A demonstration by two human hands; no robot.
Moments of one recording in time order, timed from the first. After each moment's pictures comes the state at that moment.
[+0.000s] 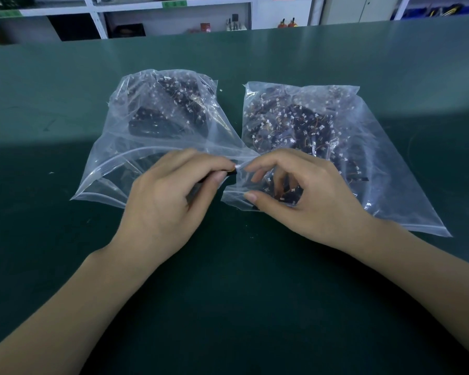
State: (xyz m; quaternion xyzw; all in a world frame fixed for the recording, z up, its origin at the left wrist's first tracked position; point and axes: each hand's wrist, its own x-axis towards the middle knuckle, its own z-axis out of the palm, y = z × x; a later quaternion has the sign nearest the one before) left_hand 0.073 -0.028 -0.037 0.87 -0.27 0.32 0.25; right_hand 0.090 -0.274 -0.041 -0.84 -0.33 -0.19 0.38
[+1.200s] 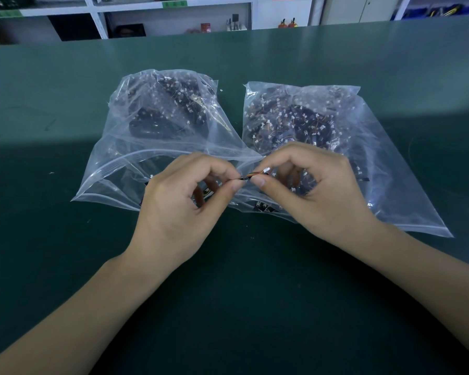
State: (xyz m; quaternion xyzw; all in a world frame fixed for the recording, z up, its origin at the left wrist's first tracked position) left_hand 0.063 -0.048 -0.036 0.84 -0.23 0.27 0.40; right_hand 0.086 -0.270 -0.032 -0.80 -0.32 -0.21 0.46
